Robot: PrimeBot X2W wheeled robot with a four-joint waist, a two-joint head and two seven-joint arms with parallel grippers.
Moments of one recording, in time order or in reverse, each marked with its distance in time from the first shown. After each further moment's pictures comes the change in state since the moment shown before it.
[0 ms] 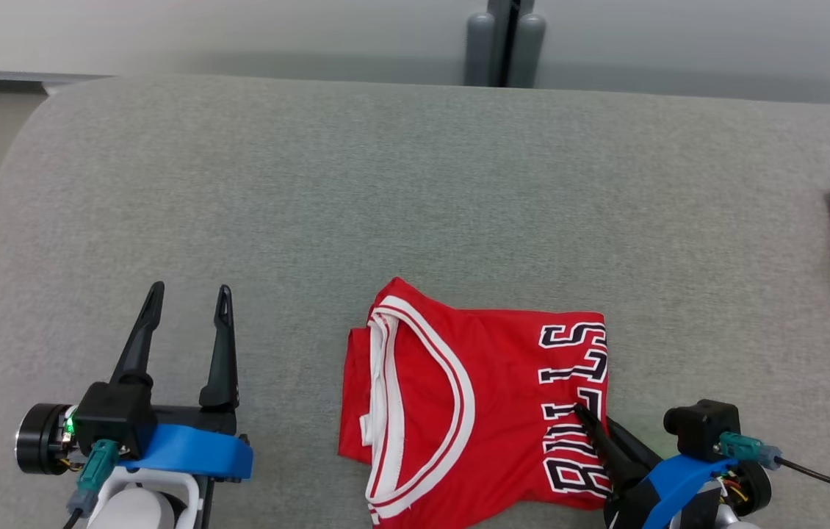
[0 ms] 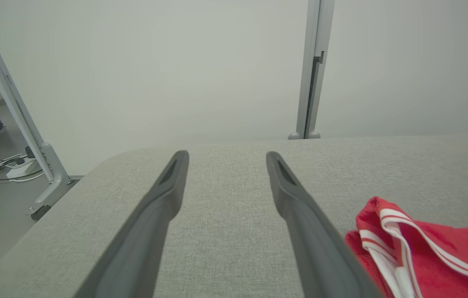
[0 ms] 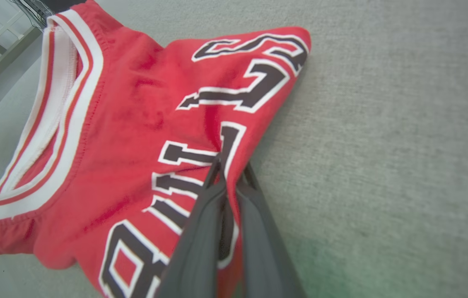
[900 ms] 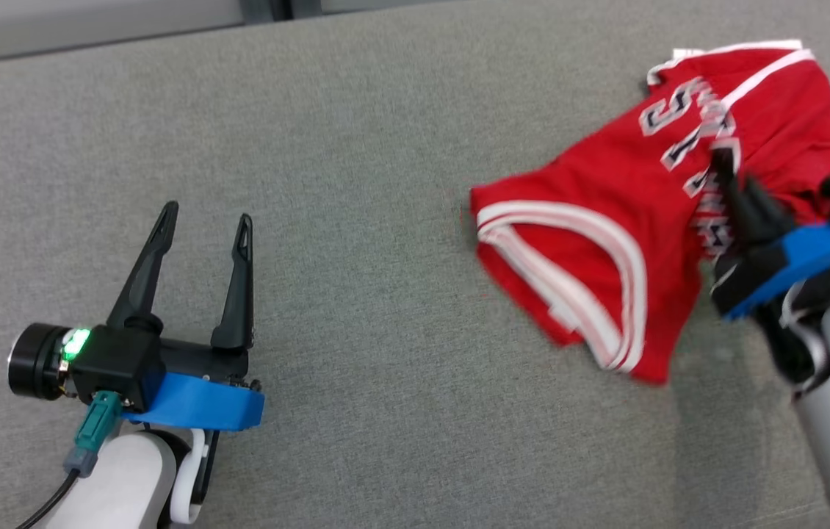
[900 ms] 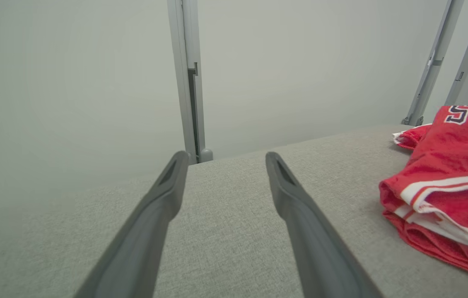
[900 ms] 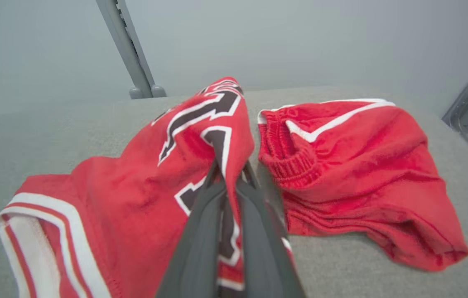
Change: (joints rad) left arm -0.104 0.034 -0.035 -0.103 0.050 -0.018 0.043; right arm -0.430 -0.127 -0.141 0.155 0.033 0.000 -0.081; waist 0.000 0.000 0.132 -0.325
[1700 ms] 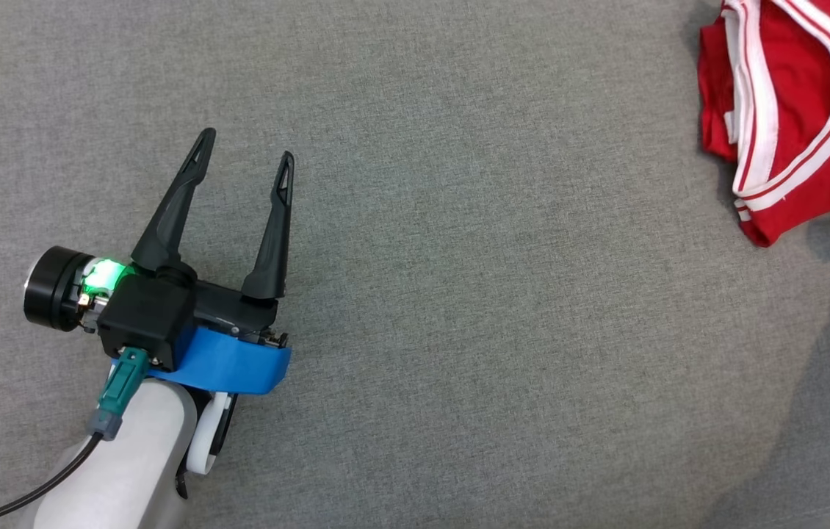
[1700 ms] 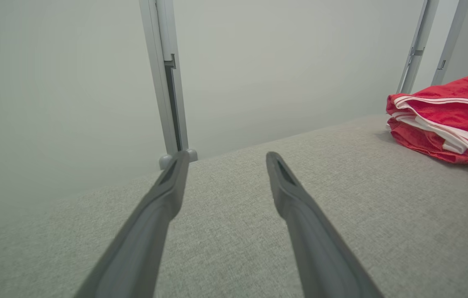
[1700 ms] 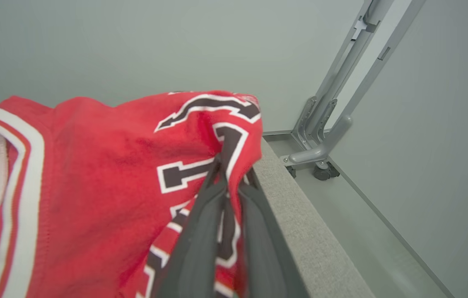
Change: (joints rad) left arm -0.161 -0.009 -0.063 0.000 0.052 -0.042 0.002; right arm -0.331 -0.185 -0.297 0.477 -0.202 0.000 -0.200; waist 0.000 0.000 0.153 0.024
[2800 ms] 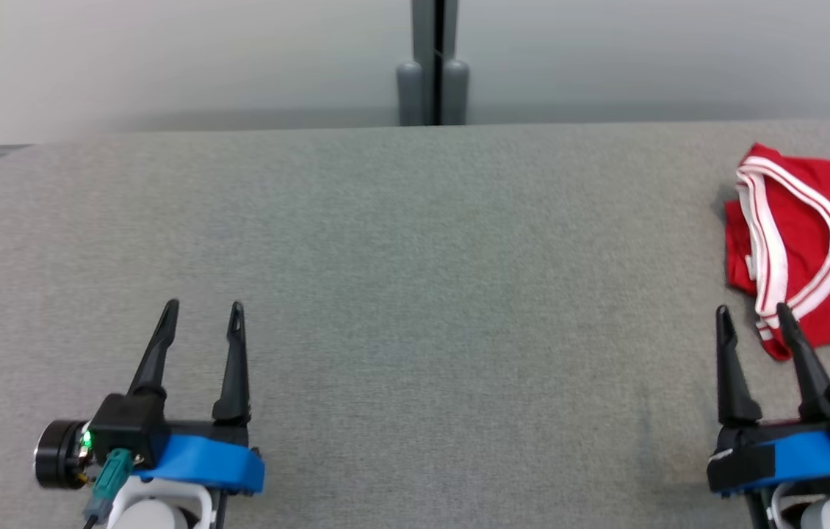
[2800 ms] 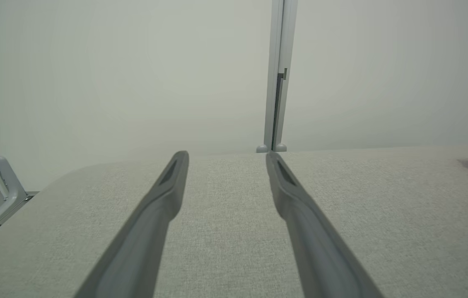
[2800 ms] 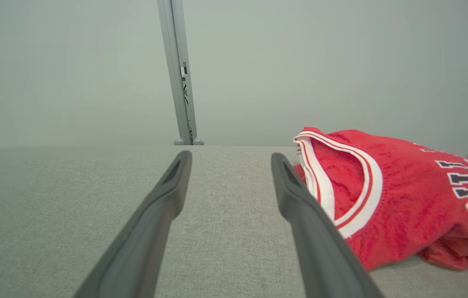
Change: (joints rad) left arm 0.280 -0.057 0.090 0.126 -0.104 0.052 -0.046; right arm 0.759 0.398 0.017 -0.768 -0.157 0.000 -0.021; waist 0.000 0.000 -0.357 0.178
